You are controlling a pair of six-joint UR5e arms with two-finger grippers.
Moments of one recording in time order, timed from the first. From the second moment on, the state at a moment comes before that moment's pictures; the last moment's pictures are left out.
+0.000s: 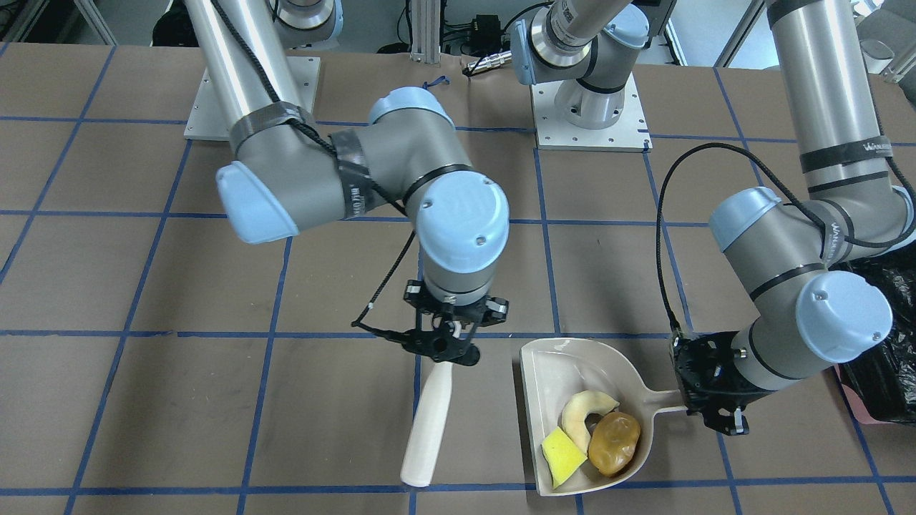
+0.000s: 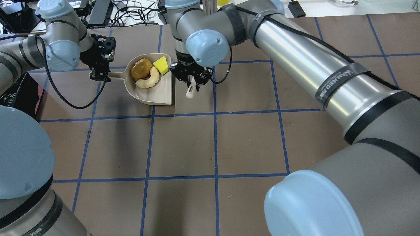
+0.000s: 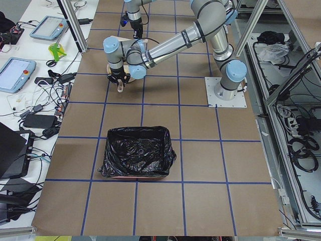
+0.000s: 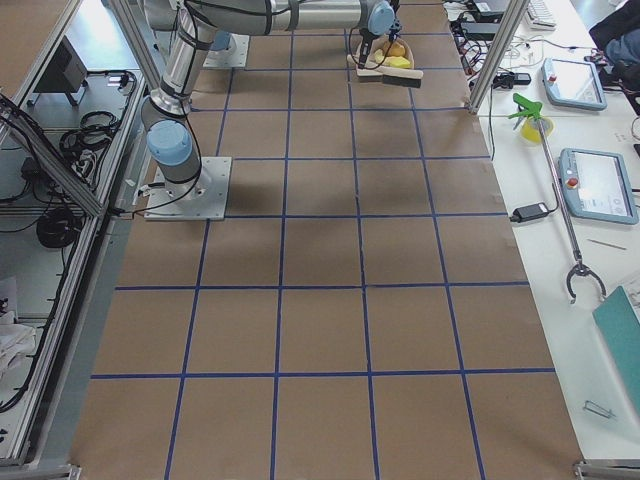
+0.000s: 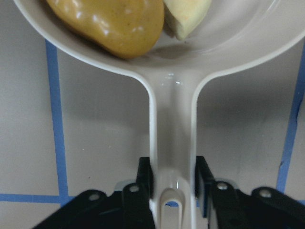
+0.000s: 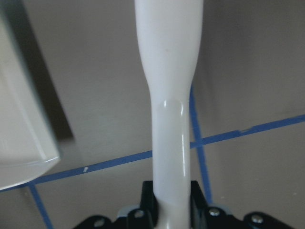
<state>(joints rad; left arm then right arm) -1.33 -2.11 -1.48 -1.11 1.57 1.74 1.95 -0.97 1.20 -1.70 -1.50 0.60</state>
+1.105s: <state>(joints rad) -0.90 -2.09 -1.09 -1.56 1.49 2.12 1.36 -1.22 1.62 -1.84 -1.60 -0.15</state>
